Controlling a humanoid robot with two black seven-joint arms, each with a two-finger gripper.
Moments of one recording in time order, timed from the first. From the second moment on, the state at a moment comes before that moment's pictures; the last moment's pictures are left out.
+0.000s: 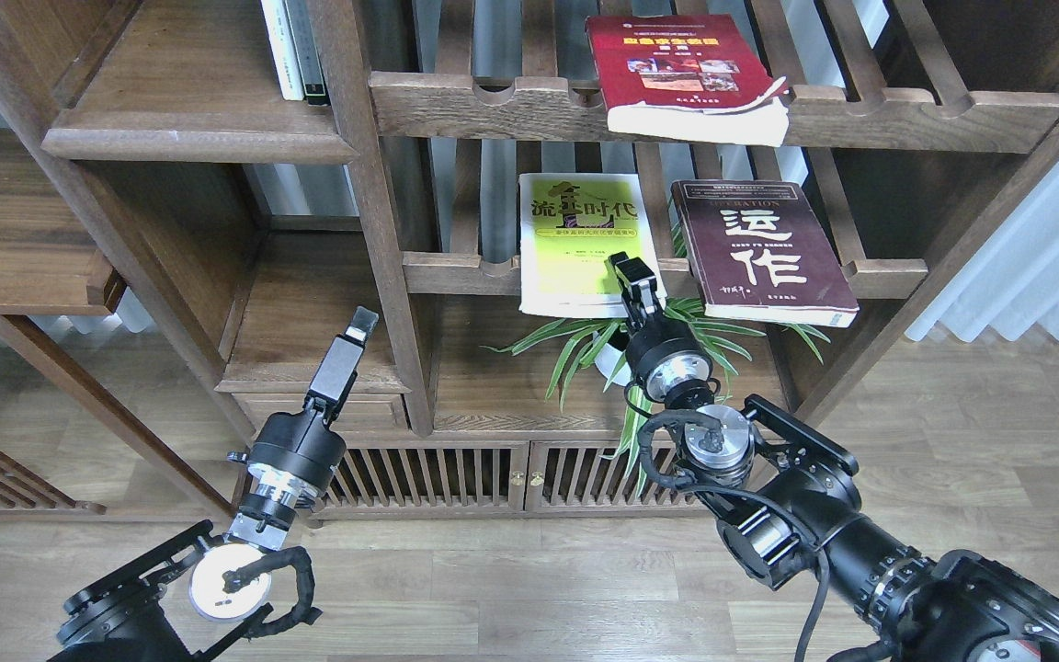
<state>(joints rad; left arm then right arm) -0.30 0.13 -0.66 -1.00 -0.13 -0.49 -0.49 0.54 0.01 0.75 0.77 0.48 0.18 0.35</state>
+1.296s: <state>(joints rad) -0.30 0.13 -0.67 -1.02 -0.29 -0.49 -0.49 0.26 -0.02 0.80 1.19 0.48 0.57 0.34</state>
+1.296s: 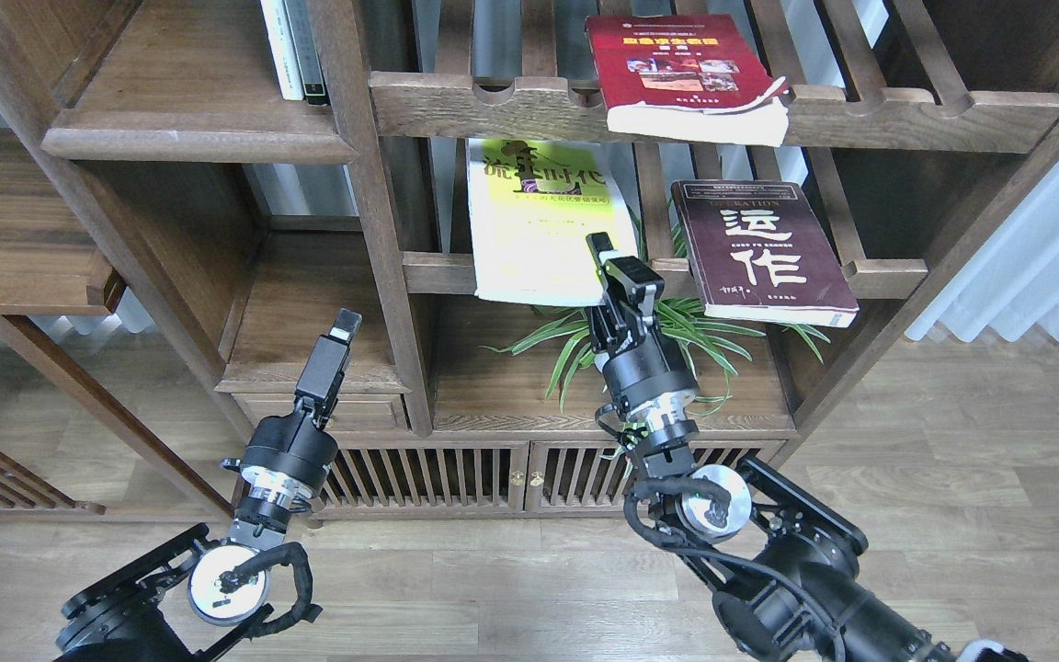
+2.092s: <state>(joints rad) -0.29 0.25 -0.59 -1.18 -0.42 -0.49 -0.49 0.07 -0.21 0.69 1.33 0.47 0.58 0.23</state>
